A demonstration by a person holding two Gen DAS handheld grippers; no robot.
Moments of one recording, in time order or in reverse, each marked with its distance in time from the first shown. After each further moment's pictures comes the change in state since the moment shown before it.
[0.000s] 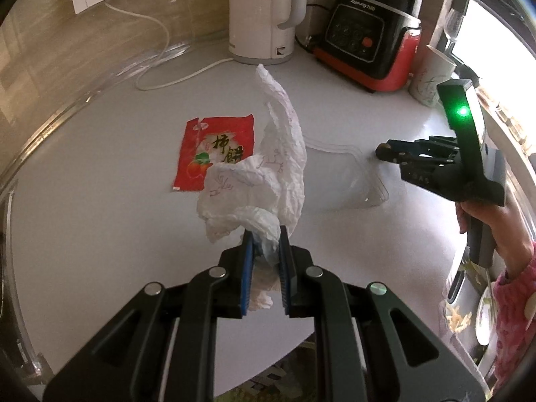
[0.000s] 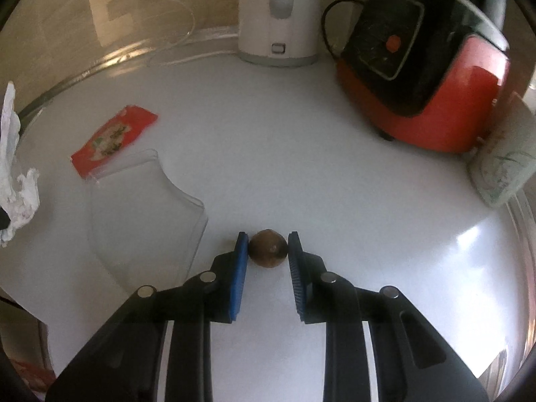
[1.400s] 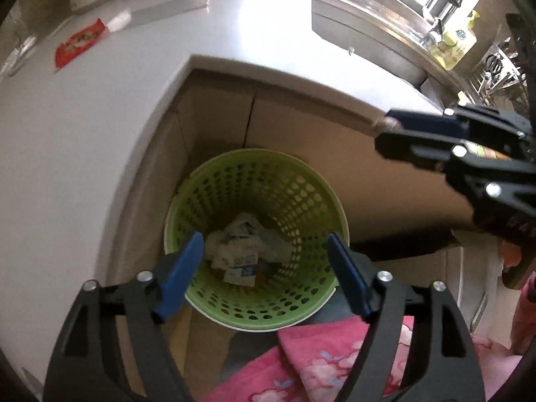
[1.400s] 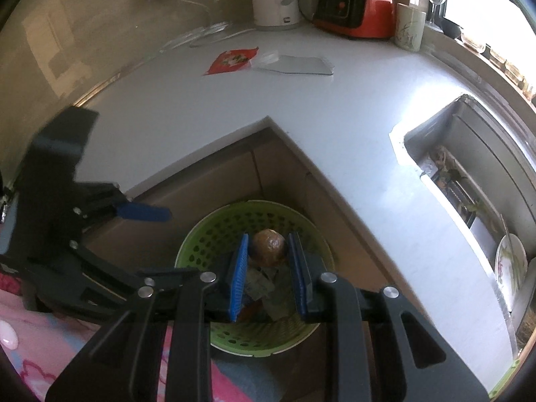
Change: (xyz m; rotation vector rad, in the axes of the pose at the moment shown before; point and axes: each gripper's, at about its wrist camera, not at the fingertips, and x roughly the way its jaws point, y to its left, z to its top) left arm -0.043 0.025 -0.204 0.556 0.242 -0.440; right arm -0.179 0.263 -0.205 0.385 0.022 -0.095
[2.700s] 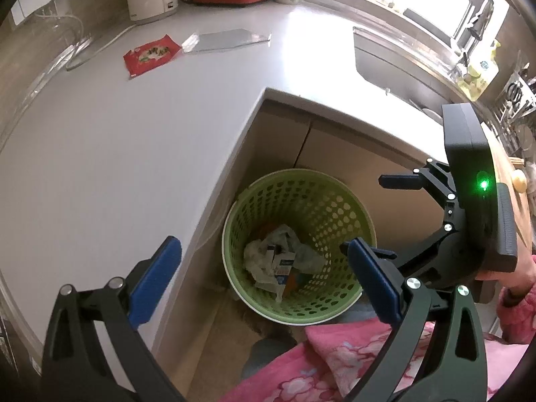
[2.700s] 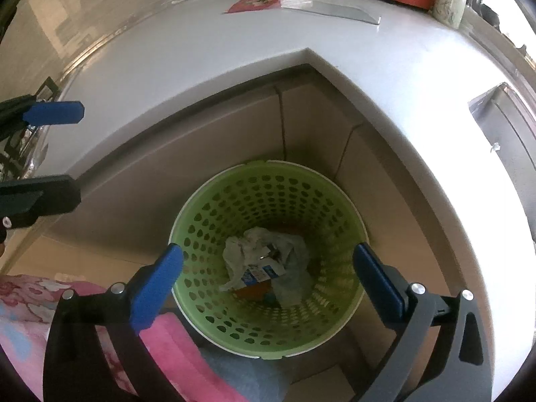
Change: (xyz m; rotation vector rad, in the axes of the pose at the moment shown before) left arm -0.053 0.028 -0.010 -0.089 -0.098 0.134; right arm 0.070 0.024 -0.016 -0.093 0.145 0.027
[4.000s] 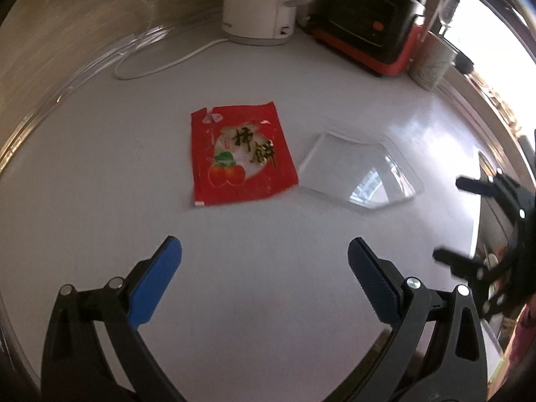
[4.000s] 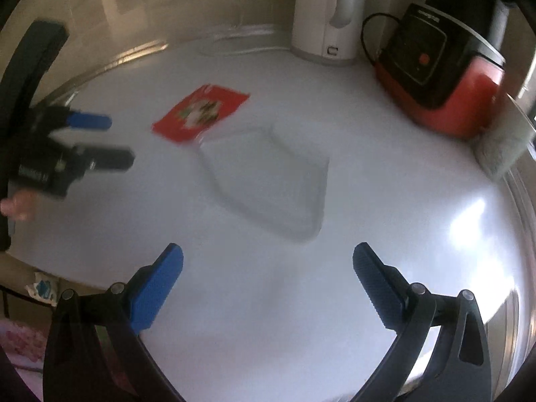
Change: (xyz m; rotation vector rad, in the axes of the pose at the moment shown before) left arm 0.079 0.123 0.196 -0.390 -0.060 0.198; right arm 0.025 -0.129 0.256 -0.331 -0.115 0.076
